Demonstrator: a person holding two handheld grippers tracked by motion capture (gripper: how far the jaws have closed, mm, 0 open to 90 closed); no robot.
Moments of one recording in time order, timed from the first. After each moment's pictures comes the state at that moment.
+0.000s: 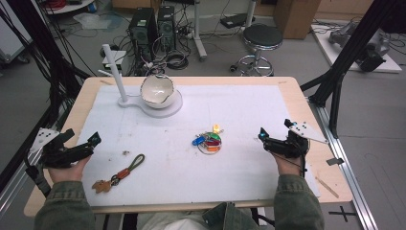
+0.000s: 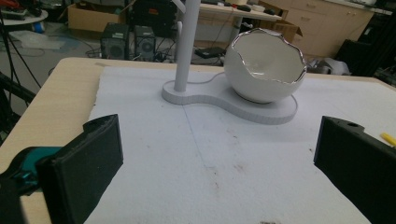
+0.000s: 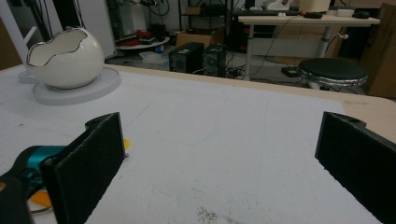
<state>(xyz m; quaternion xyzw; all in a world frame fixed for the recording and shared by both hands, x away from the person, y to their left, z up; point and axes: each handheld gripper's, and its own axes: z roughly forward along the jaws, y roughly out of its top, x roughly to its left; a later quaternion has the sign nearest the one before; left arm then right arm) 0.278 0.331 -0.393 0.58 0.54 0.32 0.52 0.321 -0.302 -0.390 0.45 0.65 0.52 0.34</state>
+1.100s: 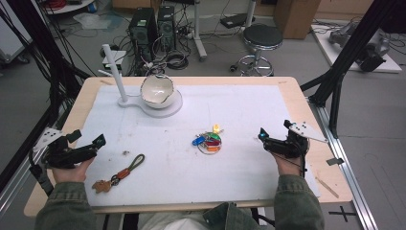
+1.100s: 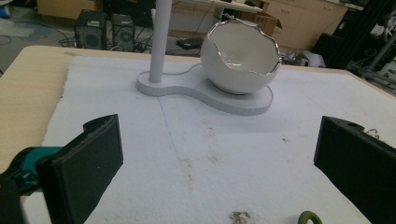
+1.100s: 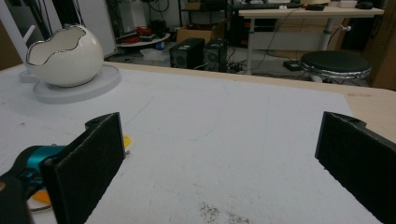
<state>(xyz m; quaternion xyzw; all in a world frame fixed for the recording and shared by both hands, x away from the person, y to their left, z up) 0.278 0.322 -0.392 0.60 0.52 0.28 0.54 0.323 -0.302 -0.392 0.46 0.65 0.51 0.32</state>
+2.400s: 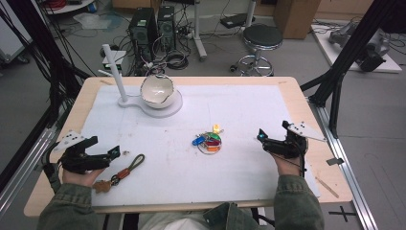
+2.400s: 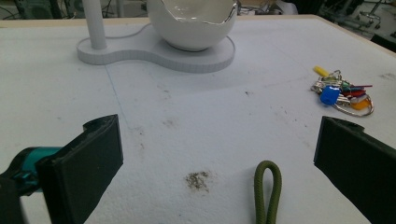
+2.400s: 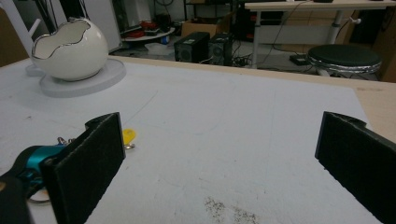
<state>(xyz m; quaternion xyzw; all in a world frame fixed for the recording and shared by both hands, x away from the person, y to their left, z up) 0.275 0.291 -0.397 0.68 0.48 0.23 0.50 0.325 -0.302 -0.394 0.46 0.66 0.51 0.31</state>
